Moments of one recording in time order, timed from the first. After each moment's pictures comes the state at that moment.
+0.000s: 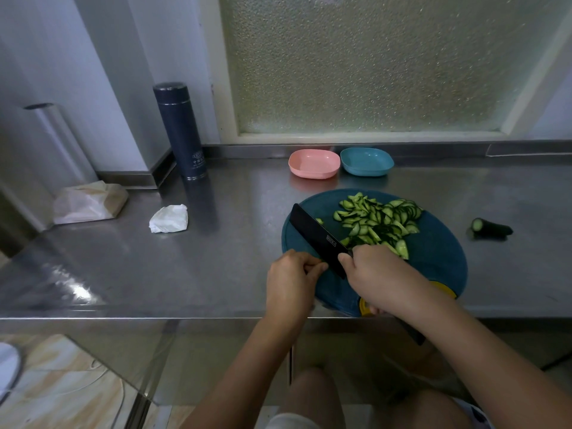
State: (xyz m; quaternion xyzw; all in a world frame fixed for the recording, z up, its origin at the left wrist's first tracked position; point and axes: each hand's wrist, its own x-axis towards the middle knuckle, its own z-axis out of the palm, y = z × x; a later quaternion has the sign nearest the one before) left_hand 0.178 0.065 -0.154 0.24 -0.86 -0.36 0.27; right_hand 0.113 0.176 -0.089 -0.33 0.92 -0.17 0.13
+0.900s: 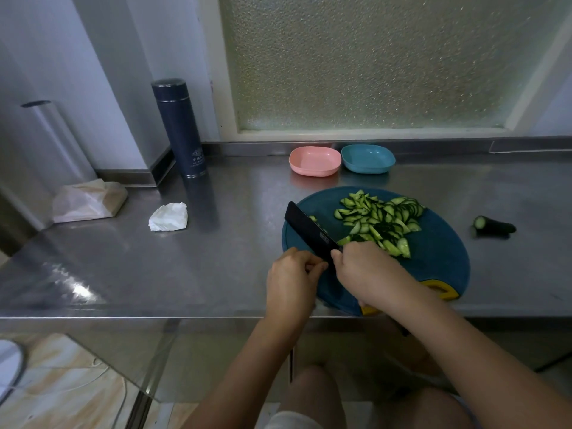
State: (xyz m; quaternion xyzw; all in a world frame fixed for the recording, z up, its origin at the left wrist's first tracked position) left_hand 0.175 0.062 -0.164 0.23 -0.88 -0.31 0.28; right_hand 0.111 0.160 -0.095 -0.31 0.92 -0.17 0.14
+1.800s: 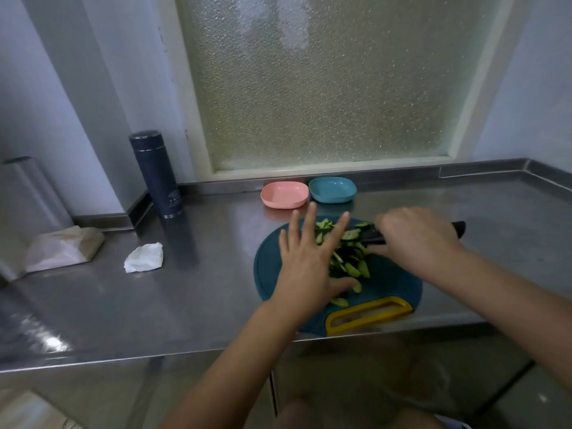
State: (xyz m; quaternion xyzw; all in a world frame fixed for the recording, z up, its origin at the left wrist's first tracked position) left_hand 0.139 0.102 -0.094 0.07 -0.97 -0.10 0.21; right_hand 0.055 0.239 -0.019 -0.38 0.91 0.11 -0.14
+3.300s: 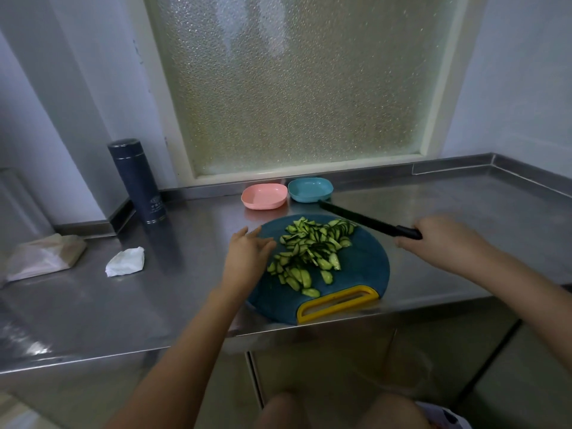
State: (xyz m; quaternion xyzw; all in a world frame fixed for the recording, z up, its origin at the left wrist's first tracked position) left_hand 0.128 0.053 -0.107 0.20 -0.93 -0.23 0.21; right_hand 0.017 0.331 -0.042 -0.26 0.96 -0.11 0.00
